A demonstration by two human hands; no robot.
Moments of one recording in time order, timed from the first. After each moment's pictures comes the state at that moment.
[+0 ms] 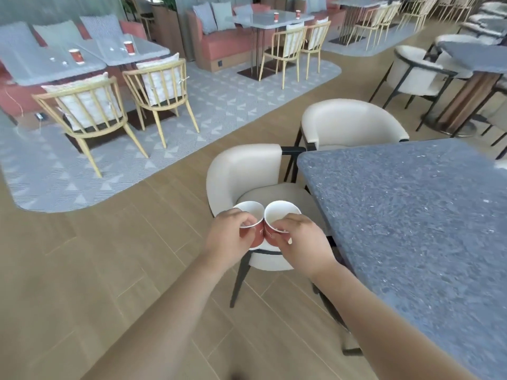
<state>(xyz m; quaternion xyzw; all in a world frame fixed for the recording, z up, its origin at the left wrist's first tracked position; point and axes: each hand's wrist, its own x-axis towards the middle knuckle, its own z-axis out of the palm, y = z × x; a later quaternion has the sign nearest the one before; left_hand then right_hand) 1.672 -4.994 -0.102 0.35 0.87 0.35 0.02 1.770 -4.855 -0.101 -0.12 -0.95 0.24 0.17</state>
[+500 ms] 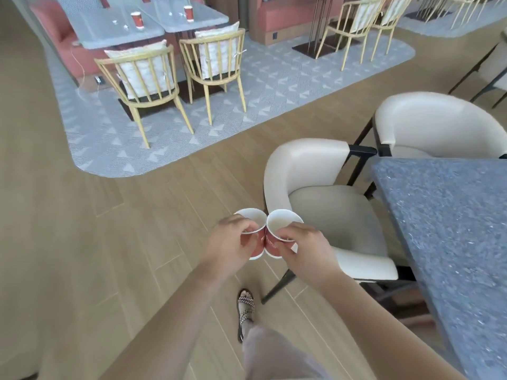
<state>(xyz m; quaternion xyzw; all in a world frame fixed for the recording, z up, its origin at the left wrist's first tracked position) 1.554 -5.093 -0.138 0.26 0.89 0.36 0.02 1.627 -4.937 -0.134 -0.05 -0.94 0.33 0.10</state>
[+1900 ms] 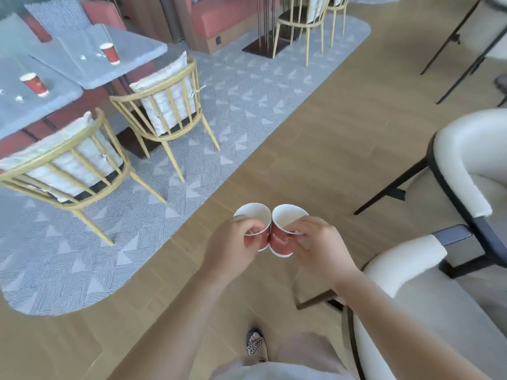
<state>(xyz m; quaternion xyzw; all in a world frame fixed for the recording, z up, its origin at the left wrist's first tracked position) 0.893 -4.948 -0.143 0.37 0.86 0.34 0.11 1.014 -4.809 -0.145 -0.20 -0.90 0.36 0.16</state>
